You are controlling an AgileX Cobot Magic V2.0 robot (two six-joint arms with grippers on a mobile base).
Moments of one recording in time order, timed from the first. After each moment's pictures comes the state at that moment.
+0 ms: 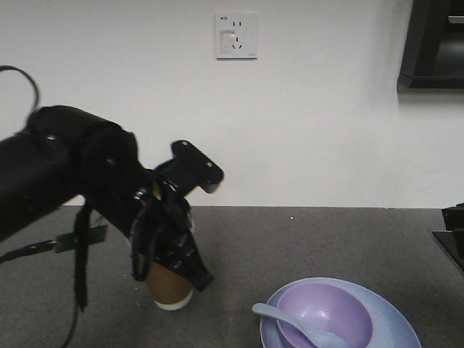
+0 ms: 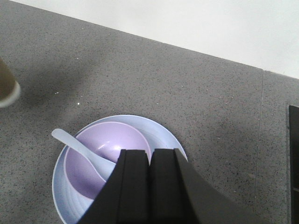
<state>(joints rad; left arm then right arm) -0.64 1.76 -1.78 0.06 1.14 0.27 0.05 1.02 -1.26 0.23 0.92 -0.32</state>
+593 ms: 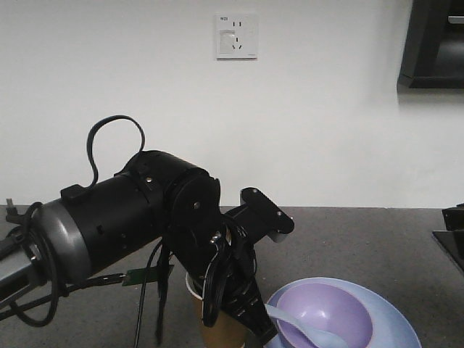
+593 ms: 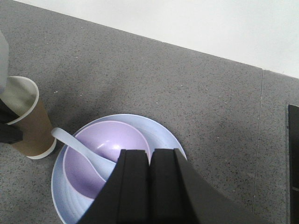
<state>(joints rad) -0.77 1.88 -1.82 -0.03 1.15 0.26 0.05 1.02 -1.26 0.23 0.92 -0.32</state>
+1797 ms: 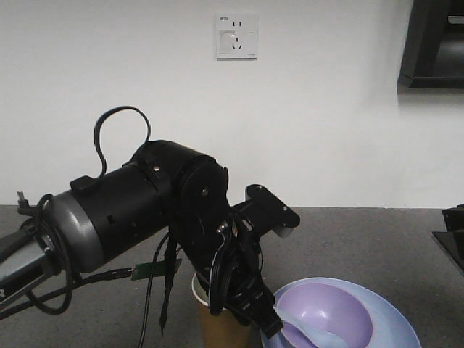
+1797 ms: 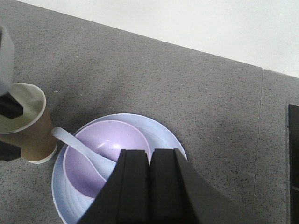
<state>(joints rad) -0.77 1.92 -1.93 -0.04 1.25 0.26 0.05 1.02 -1.26 0.23 0.92 -0.32</state>
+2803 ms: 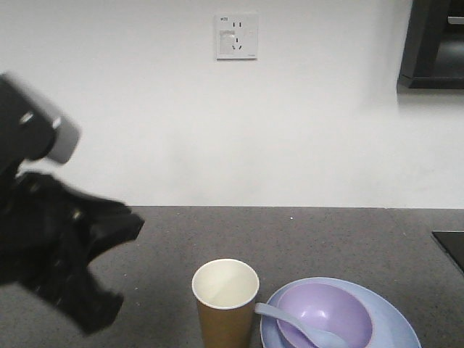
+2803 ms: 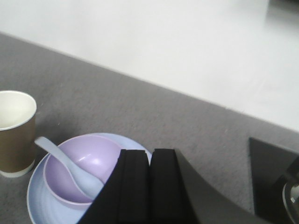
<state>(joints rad) -0.72 1.03 -1.12 0.11 0.57 0.06 0.05 0.62 -0.86 0.21 0.63 -0.40</state>
